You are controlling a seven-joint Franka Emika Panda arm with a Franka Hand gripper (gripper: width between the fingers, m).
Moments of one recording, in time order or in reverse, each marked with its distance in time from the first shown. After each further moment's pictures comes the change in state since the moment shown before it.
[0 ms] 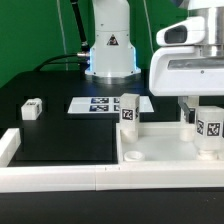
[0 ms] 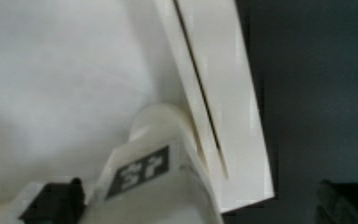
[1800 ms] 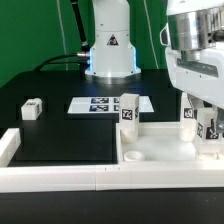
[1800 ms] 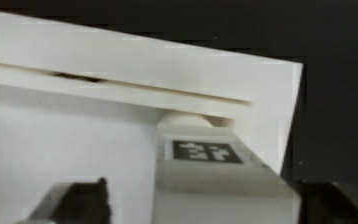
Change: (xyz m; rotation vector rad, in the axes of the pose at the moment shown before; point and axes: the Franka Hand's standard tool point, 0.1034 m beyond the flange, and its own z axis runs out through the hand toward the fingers) arm 0.005 0.015 0.004 0.060 -0.105 1.202
